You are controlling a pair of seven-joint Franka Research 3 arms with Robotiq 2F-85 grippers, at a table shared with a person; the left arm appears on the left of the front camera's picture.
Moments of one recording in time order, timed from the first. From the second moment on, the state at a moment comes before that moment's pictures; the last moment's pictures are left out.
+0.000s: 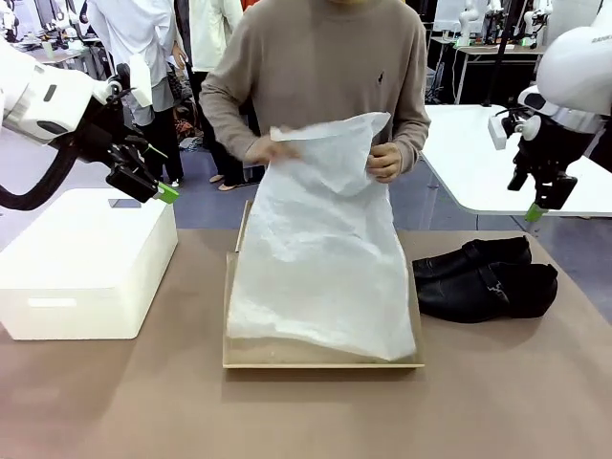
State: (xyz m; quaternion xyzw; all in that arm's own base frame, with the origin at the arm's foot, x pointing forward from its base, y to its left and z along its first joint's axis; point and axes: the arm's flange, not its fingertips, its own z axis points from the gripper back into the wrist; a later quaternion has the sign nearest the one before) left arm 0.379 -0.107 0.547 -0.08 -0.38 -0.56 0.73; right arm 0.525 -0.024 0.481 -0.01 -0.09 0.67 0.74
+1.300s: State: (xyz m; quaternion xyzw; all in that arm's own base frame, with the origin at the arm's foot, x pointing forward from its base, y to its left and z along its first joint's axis) left arm 0.379 -0.107 0.548 -0.08 -0.38 -0.56 0.73; right arm 0.546 -0.030 0.444 0.01 -0.10 0.64 0.76
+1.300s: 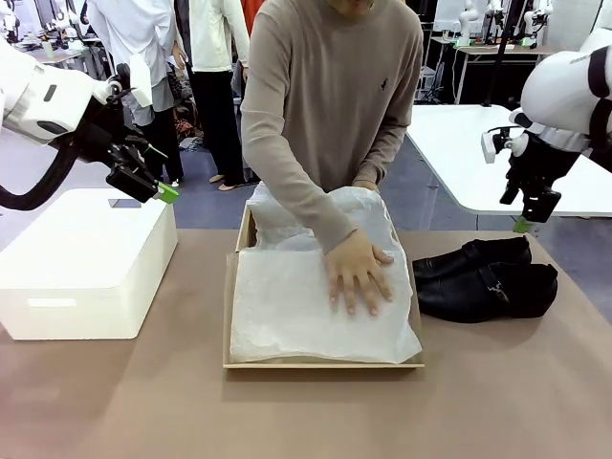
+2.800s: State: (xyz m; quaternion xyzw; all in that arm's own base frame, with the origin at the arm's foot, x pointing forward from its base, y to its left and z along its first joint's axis) left arm 0.379 -0.107 0.548 -0.08 -0.38 -0.56 0.73; right arm 0.595 -0.046 0.370 0.03 -0.08 0.64 0.76
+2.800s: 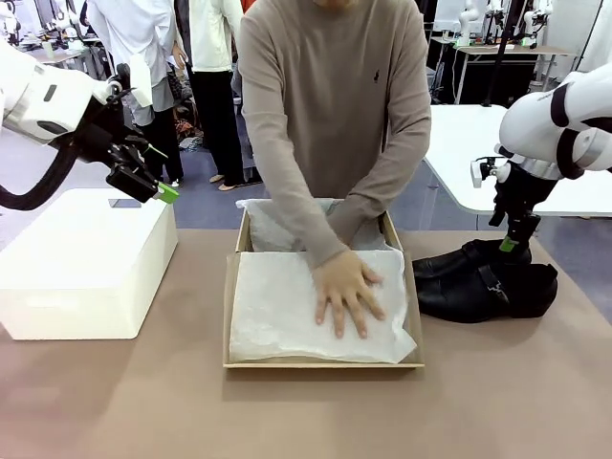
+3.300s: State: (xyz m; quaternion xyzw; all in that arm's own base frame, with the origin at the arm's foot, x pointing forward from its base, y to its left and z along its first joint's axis) left arm 0.379 -0.107 0.548 -0.08 -0.38 -0.56 0.73; right arm 0.600 -0.045 0.354 0.03 -0.06 0.66 0.75
